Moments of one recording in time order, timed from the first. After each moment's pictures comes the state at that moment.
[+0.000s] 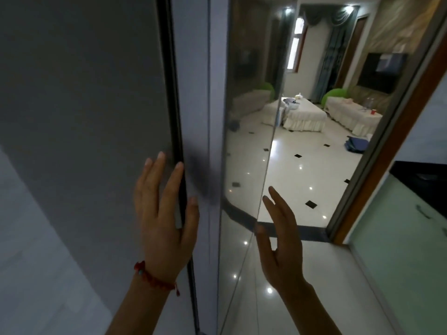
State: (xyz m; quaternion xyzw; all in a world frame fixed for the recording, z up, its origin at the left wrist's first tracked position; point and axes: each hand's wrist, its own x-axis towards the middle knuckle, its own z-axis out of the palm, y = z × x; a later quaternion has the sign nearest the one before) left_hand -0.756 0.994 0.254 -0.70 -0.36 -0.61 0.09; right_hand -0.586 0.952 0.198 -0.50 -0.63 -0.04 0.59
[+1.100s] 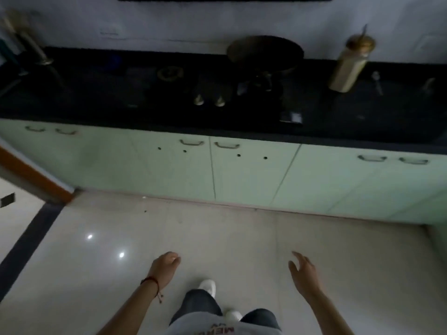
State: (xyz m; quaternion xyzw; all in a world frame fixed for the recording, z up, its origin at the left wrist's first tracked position) left_hand -0.298 0.633 -0.070 -0.88 -0.10 0.33 -0.32; right_hand -0.406 0.294 -0.087 -0.86 0.34 0.15 0.35
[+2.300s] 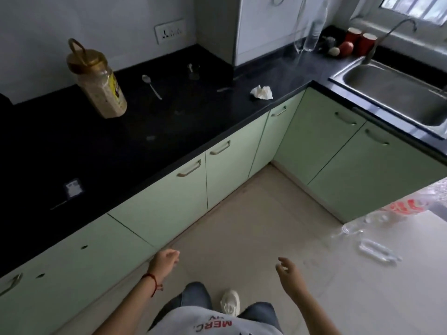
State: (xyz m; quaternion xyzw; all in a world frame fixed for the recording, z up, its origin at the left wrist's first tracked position) left_hand -0.203 0.123 -0.088 -0.83 0.16 0.46 -0.28; right_hand -0.510 -0.001 -0.107 -0.58 0.68 0.01 0.46
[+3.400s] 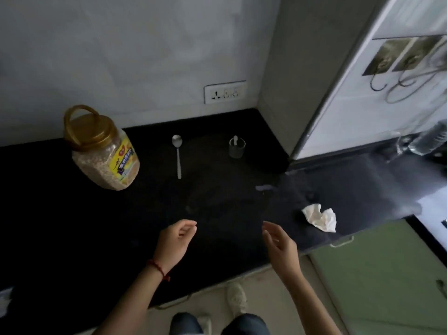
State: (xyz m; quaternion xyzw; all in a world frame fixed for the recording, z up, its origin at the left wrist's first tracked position) left_hand -0.019 -0.257 0.020 -0.84 0.18 0.26 -0.43; right_hand -0.187 -0.435 0.010 -0.73 0.43 -0.14 0.51
